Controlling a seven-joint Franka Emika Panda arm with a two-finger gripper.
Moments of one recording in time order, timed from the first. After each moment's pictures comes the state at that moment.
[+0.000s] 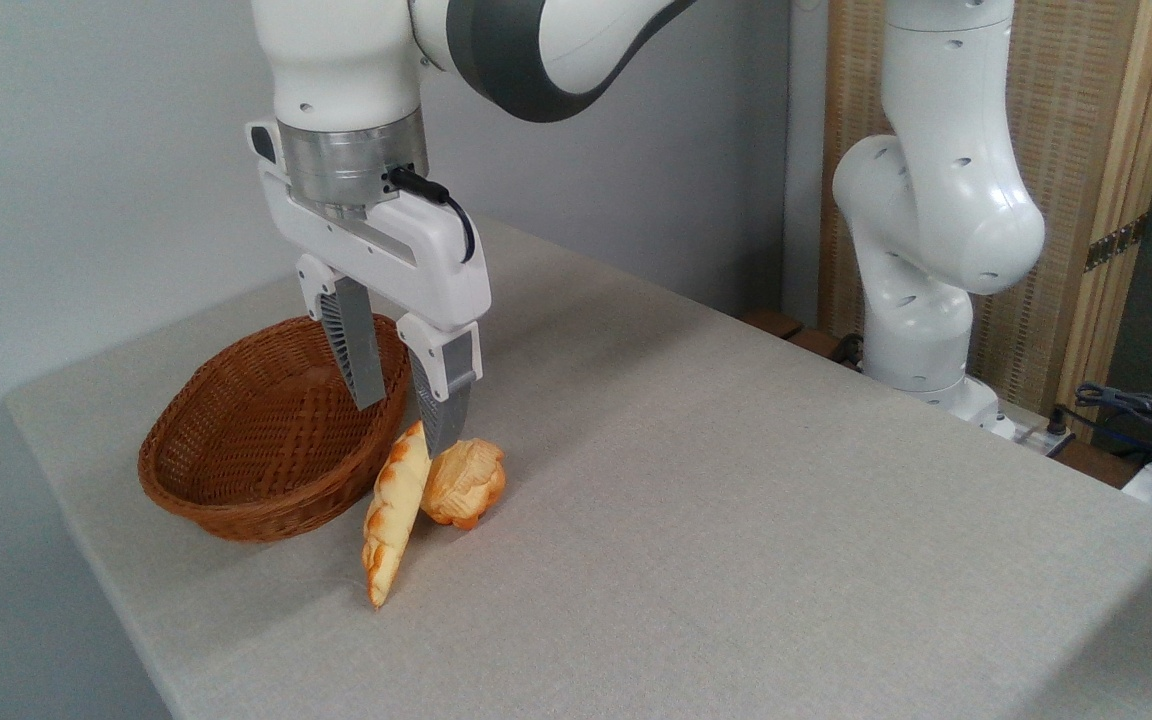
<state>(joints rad) -0.34 0.03 0.25 -1.76 -0.11 1.84 0.60</state>
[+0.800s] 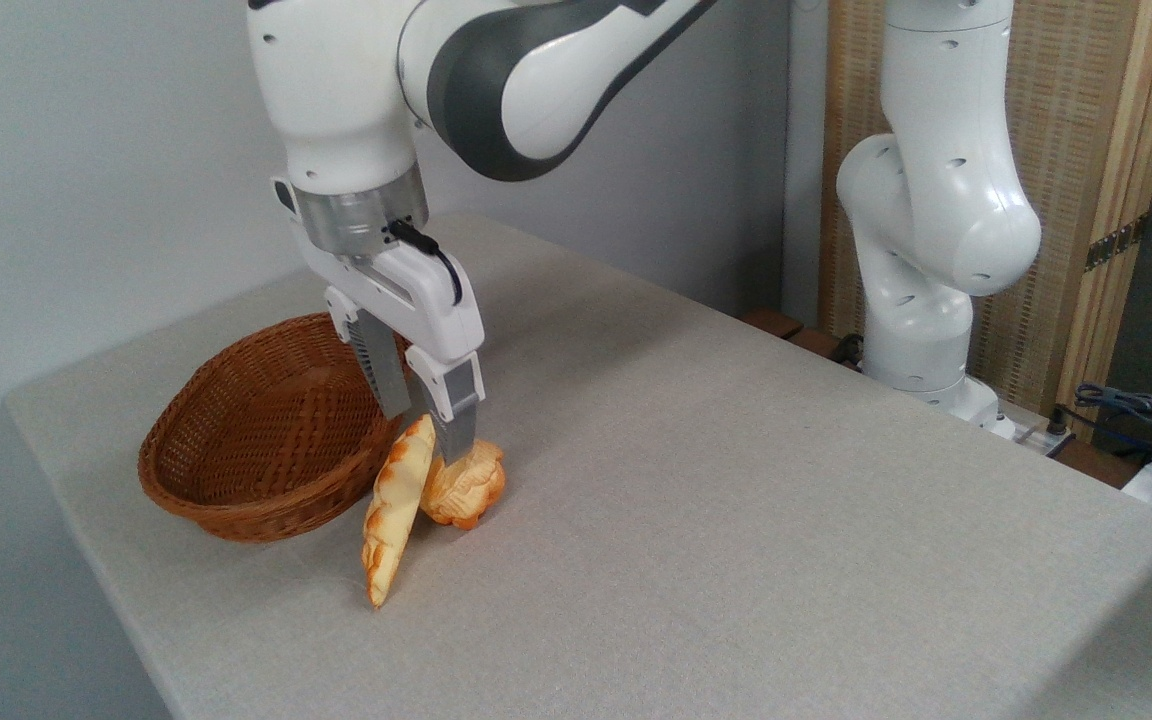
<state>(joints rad) -0.40 0.02 0.23 -1.89 -0.12 1.89 0.60</state>
